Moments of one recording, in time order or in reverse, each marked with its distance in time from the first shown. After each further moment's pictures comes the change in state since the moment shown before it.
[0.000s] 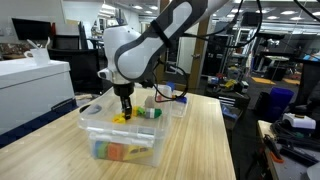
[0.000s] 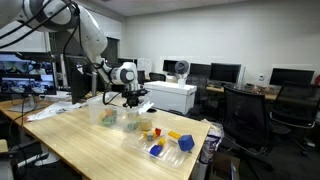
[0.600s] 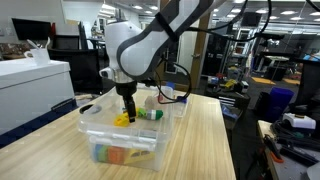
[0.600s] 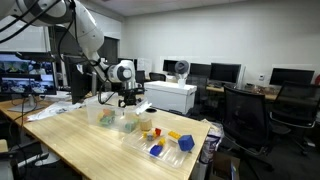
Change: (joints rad) arm 0.017 -0.058 -0.007 -0.072 0.014 -0.011 0.017
